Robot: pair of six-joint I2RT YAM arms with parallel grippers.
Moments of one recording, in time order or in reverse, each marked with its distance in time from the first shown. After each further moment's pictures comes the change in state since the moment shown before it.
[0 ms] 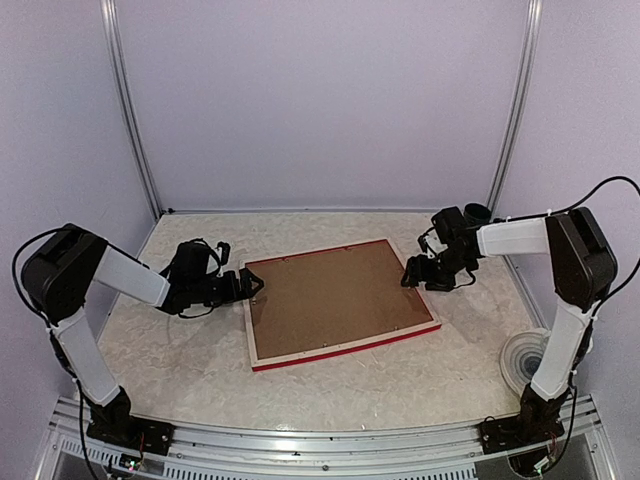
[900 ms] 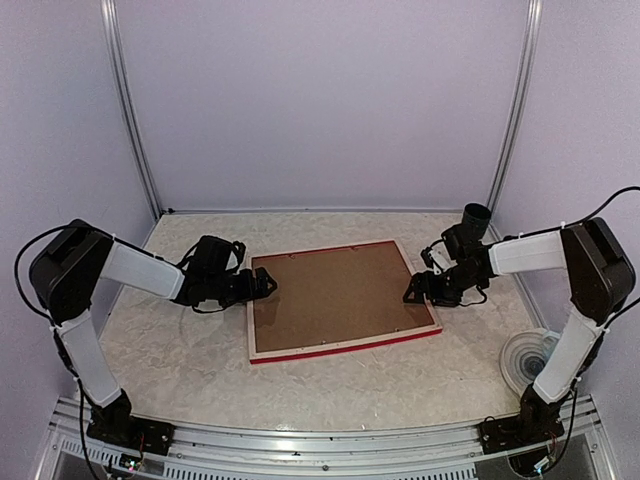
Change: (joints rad) left arm -0.111 0.013 0.115 -0.187 -0.108 -0.057; right arm 0.005 -0.129 -0.222 0.107 -0.100 -0.050
